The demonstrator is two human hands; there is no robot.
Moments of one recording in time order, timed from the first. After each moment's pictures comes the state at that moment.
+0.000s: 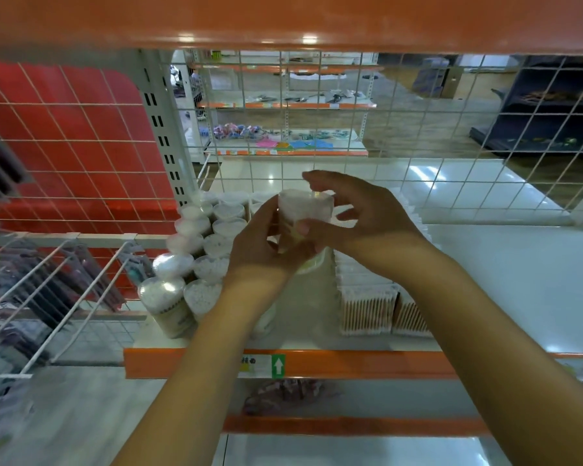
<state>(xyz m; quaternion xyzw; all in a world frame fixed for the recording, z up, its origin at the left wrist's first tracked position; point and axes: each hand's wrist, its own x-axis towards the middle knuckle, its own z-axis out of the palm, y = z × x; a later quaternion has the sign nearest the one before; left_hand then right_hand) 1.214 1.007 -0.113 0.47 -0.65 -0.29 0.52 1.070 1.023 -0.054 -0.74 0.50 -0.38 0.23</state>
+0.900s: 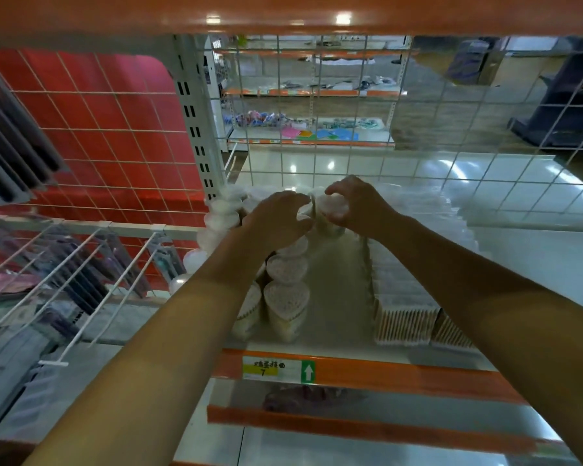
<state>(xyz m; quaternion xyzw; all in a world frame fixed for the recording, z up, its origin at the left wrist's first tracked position) 1.244 0.914 -0.112 0.56 -0.81 -0.08 0.16 1.079 0.880 -0.128 -0.81 0.55 -0.20 0.06</state>
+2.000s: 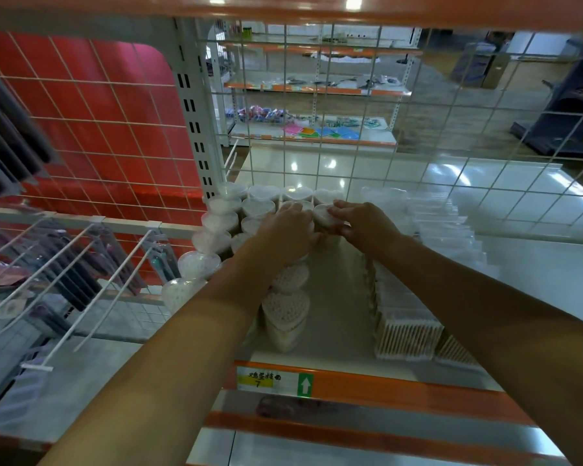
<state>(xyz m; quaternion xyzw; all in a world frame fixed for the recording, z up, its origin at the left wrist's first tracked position) 1.231 0.887 -0.147 0.60 -0.80 -0.07 0.06 1.070 0.874 -0.151 -0.84 0.53 -0.11 0.01</state>
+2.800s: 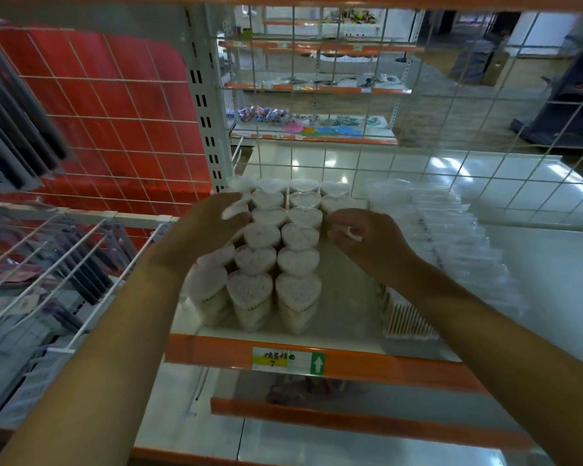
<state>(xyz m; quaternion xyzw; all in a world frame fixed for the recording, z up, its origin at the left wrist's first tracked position) 1.341 0.936 -0.121 0.63 -0.70 -0.21 0.27 1.102 0.972 -0.123 -0.76 0.53 -0.32 0.19</state>
